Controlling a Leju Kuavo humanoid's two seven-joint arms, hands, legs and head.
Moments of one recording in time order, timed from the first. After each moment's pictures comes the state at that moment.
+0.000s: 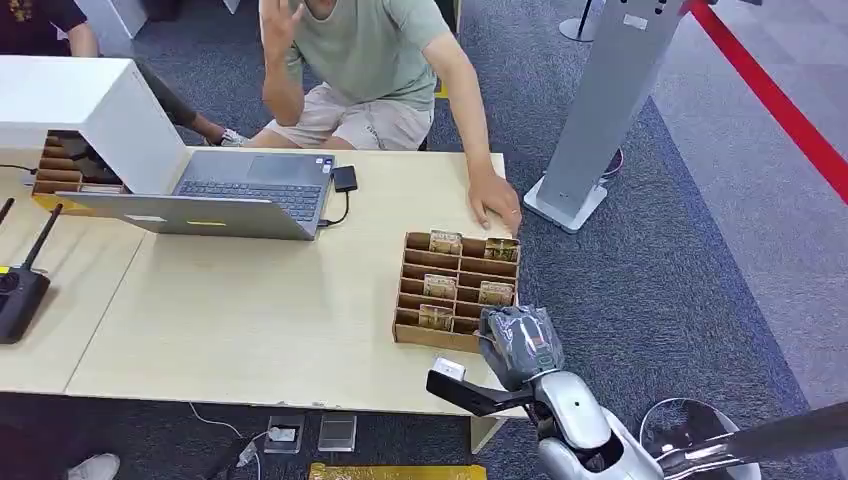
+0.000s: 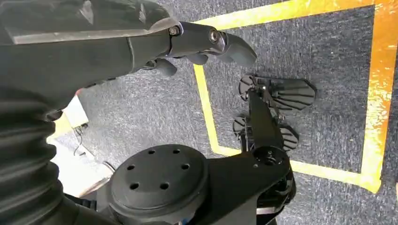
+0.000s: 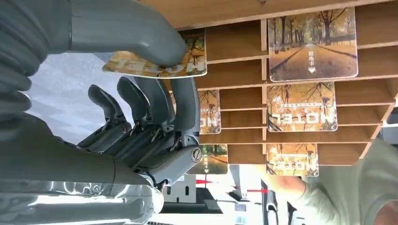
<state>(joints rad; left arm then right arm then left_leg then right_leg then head) -0.07 0.22 -0.95 -0.46 1.19 -0.03 0.18 -0.35 -0.22 0.84 -1.35 1.07 -0.06 0.29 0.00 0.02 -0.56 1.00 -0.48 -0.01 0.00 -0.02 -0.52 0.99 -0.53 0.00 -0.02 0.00</state>
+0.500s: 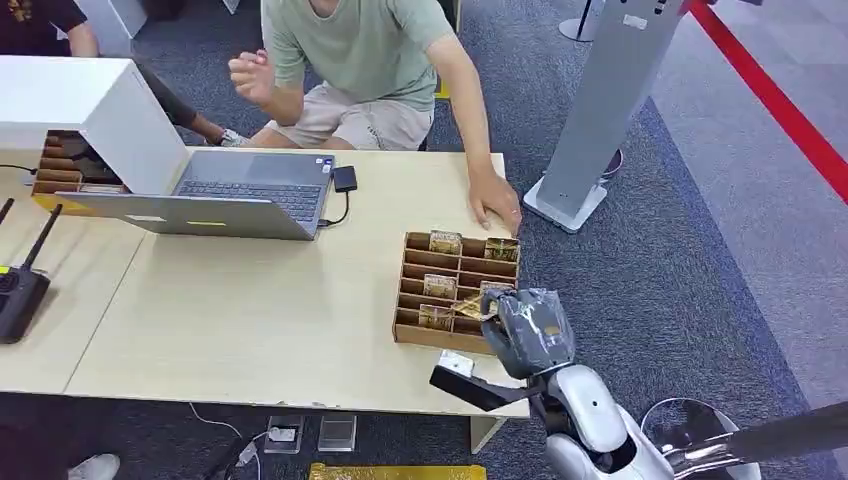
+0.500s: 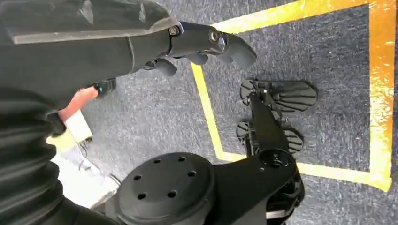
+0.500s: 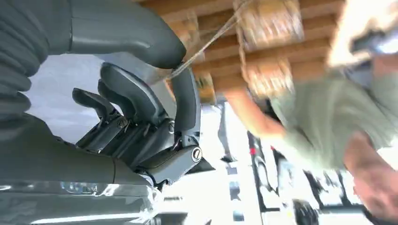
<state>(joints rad) -0.07 0.23 -0.96 -0.43 1.14 -0.09 0.16 -0.33 -0.23 0.77 -1.50 1.10 -0.15 0.19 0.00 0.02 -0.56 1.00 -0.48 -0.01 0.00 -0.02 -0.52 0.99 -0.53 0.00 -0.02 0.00</state>
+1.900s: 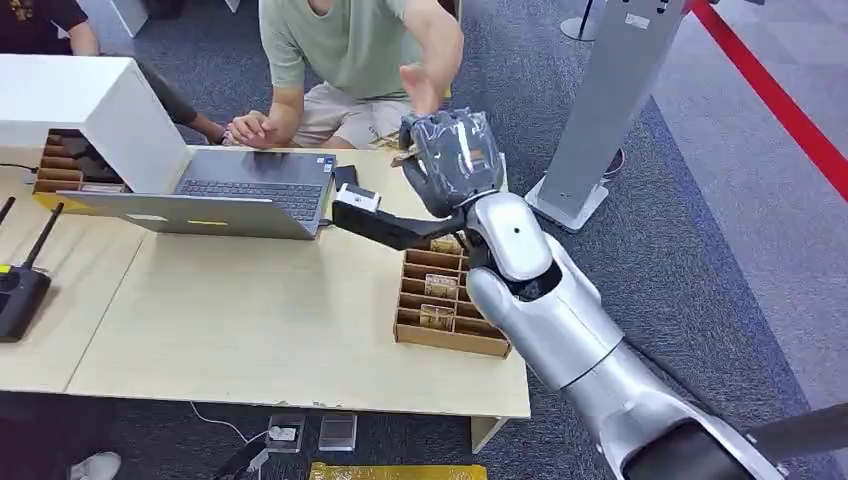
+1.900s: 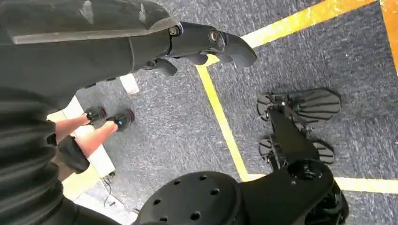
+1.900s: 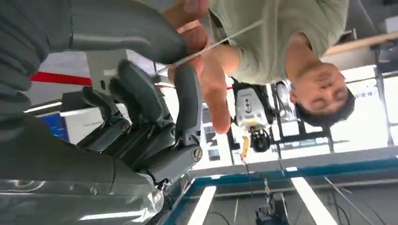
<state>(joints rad) -0.09 0.22 -1.02 -0.40 1.01 -0.11 0.18 -0.93 0.16 0.82 -1.00 1.08 -0.13 0.22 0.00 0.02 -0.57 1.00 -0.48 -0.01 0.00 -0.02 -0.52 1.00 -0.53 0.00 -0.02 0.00</state>
